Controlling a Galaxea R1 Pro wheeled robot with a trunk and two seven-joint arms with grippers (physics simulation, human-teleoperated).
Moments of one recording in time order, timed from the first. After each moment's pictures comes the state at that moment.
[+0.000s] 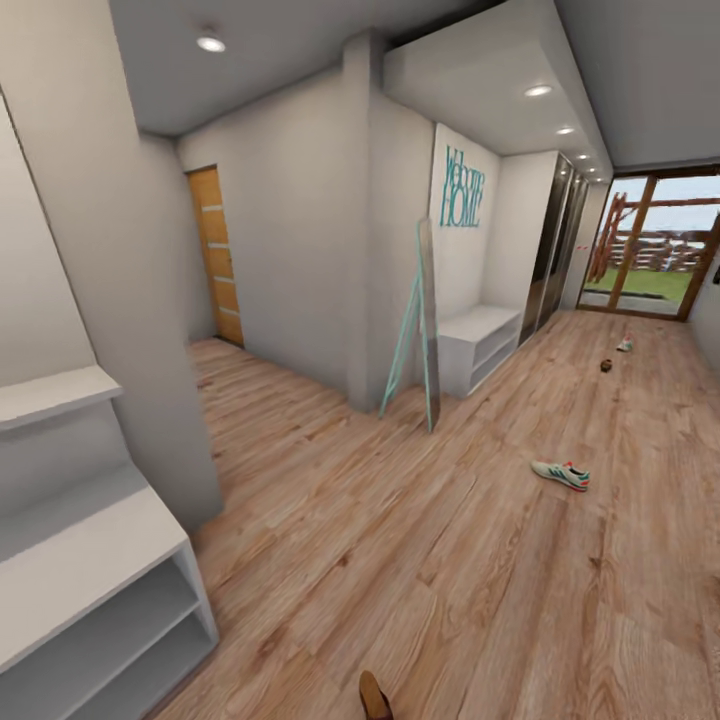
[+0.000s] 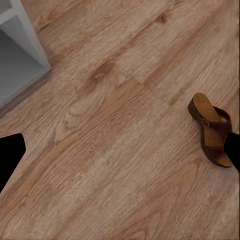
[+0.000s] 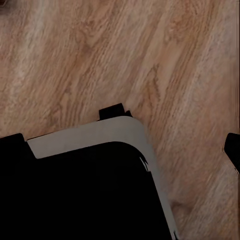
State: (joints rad) left arm -0.01 0.00 0.00 -0.64 0.05 -0.21 0.00; right arm 0.02 0.00 -0.30 -0.28 -0.01 -0.06 -0.01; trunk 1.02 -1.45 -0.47
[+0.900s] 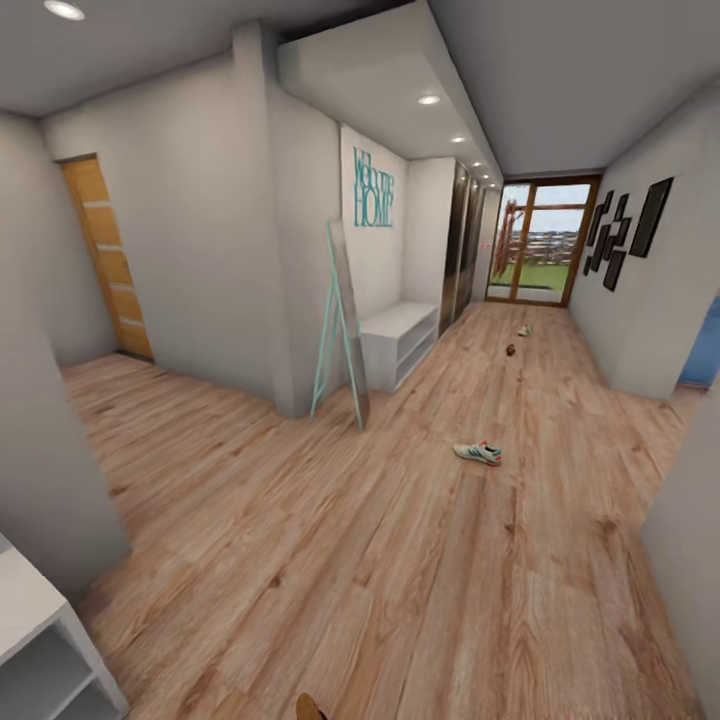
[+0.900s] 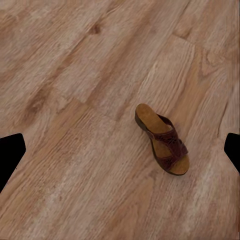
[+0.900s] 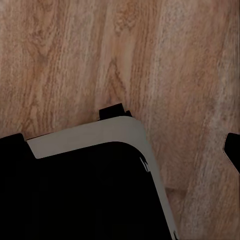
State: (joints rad) left arm -0.01 0.00 0.00 -0.64 0.05 -0.21 0.00; right arm 0.02 0.00 -0.30 -0.28 -0.01 -0.06 -0.01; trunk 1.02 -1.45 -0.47
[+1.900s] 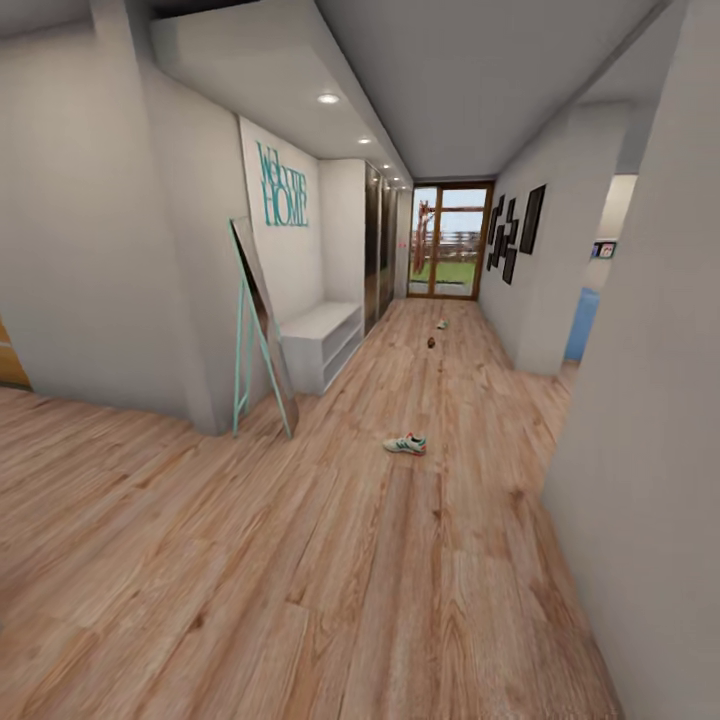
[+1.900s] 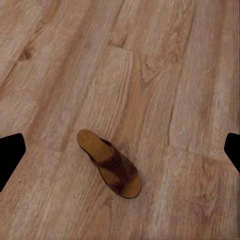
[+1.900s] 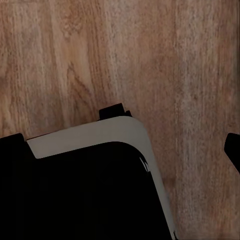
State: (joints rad) left arm -0.01 0.00 0.00 -0.64 0.05 -0.21 0.00; right arm 0.02 0.00 -0.30 -0.28 -0.01 -0.06 -0.01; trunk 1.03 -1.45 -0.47
